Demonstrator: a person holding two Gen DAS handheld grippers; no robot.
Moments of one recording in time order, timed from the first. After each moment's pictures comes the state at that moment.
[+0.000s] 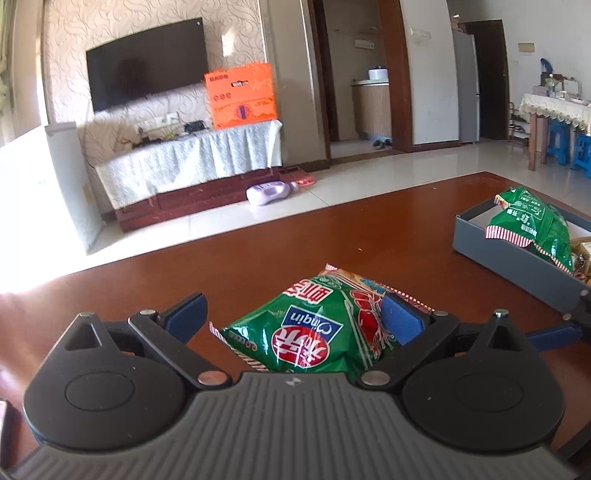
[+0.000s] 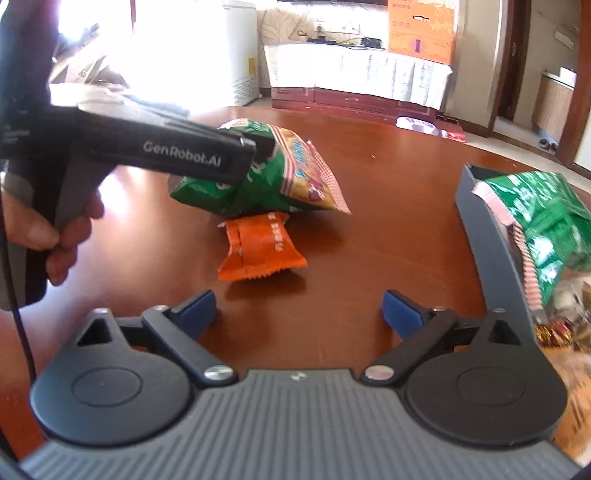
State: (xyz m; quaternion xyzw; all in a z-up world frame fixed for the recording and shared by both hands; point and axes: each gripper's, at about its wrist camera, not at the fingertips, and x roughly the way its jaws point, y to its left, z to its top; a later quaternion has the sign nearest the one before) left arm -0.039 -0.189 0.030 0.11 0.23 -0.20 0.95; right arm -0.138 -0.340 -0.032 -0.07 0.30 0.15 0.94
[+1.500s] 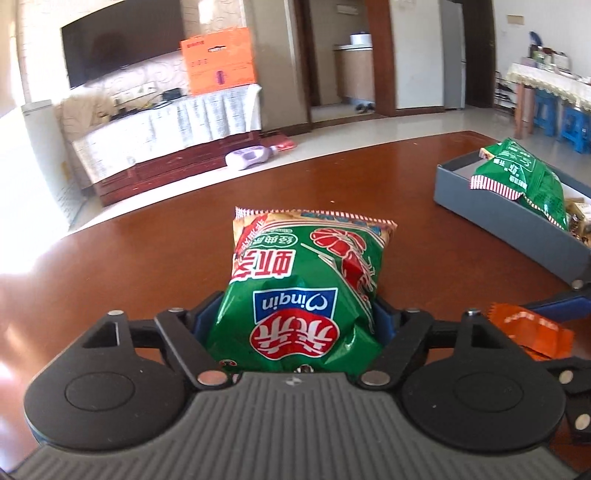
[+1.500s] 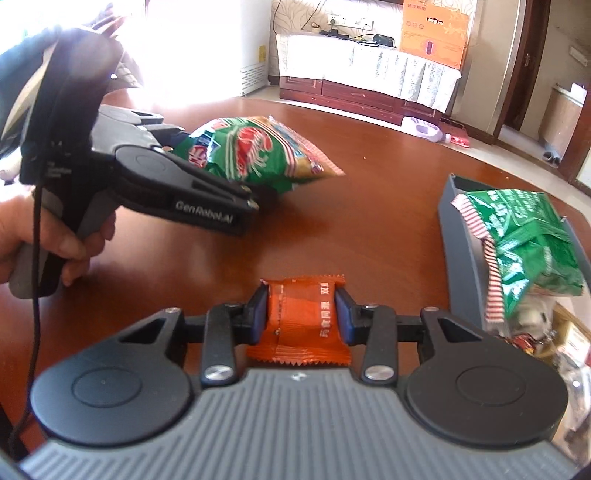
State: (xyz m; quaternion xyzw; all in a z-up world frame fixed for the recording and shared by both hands) left arm -0.035 -0.219 -0.008 0.13 0.29 -0.20 0.93; right arm -0.153 -0.337 -0.013 -0.12 0.31 0.15 0.93
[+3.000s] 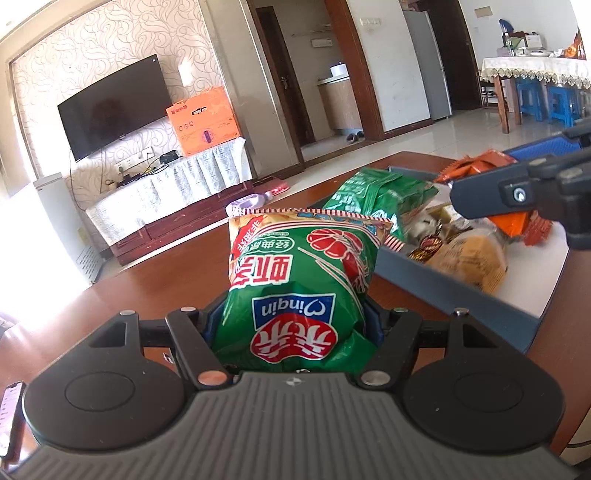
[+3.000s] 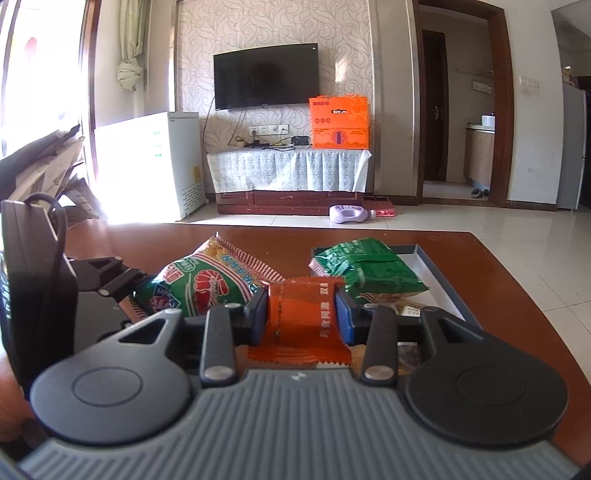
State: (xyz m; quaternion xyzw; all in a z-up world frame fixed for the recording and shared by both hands) left arm -0.201 -0.319 0.025 0.20 0.20 -0.20 0.94; right arm -0.263 -0.452 0.031 0.00 0.14 0.06 0.99
